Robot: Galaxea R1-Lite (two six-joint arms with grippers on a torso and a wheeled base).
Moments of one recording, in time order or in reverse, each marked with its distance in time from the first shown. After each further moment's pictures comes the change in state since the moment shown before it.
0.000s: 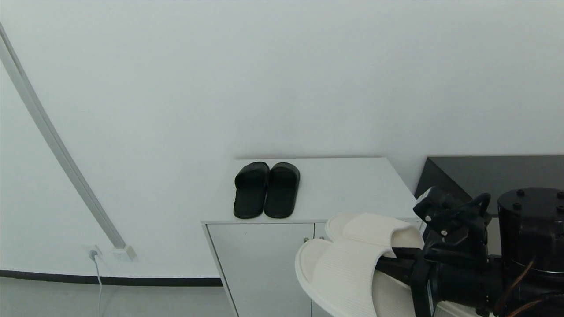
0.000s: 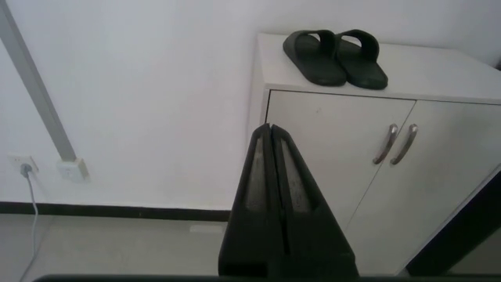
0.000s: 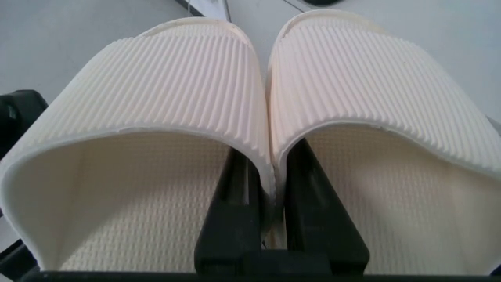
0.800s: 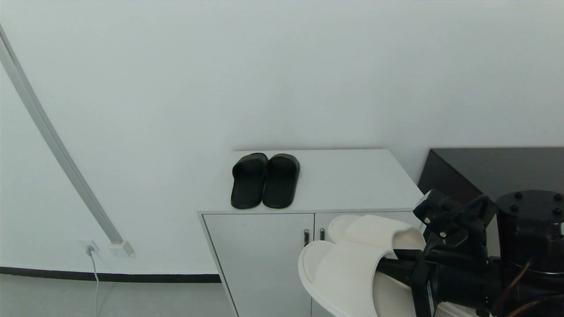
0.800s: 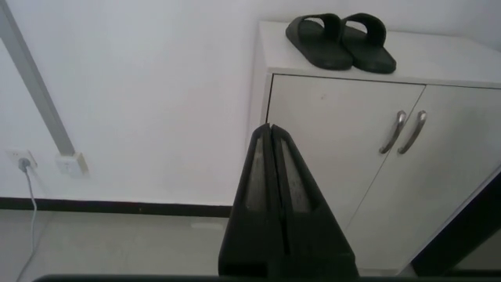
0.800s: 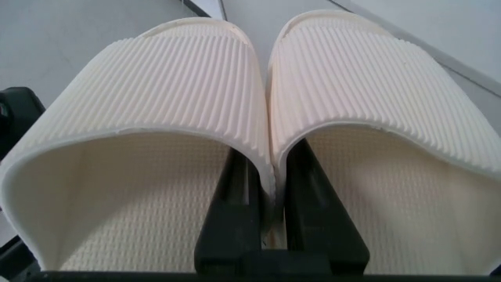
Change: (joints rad) left arm 0.000 0.000 0.001 0.000 0.001 0.004; right arm -0.001 0.007 0.013 -0.003 0.001 -0.001
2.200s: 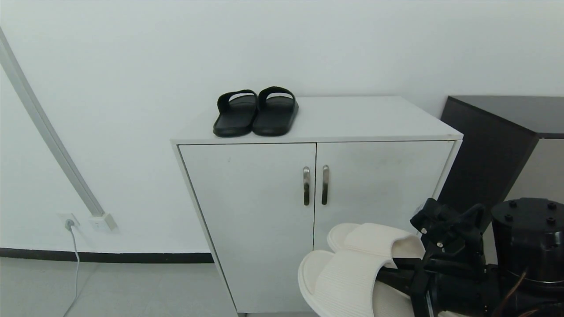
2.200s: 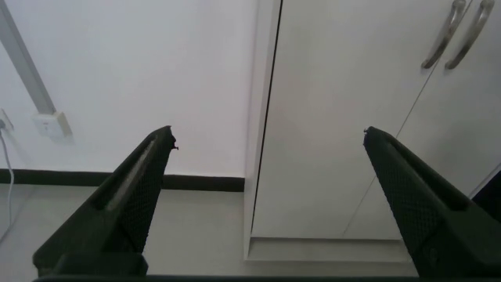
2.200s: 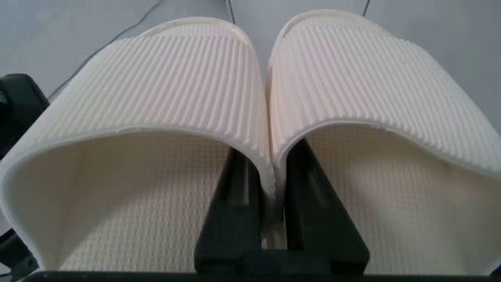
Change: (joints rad) left arm 0.000 0.000 0.000 0.001 -0.003 0.006; right arm 0.014 0.006 0.024 -0.002 0.000 0.000
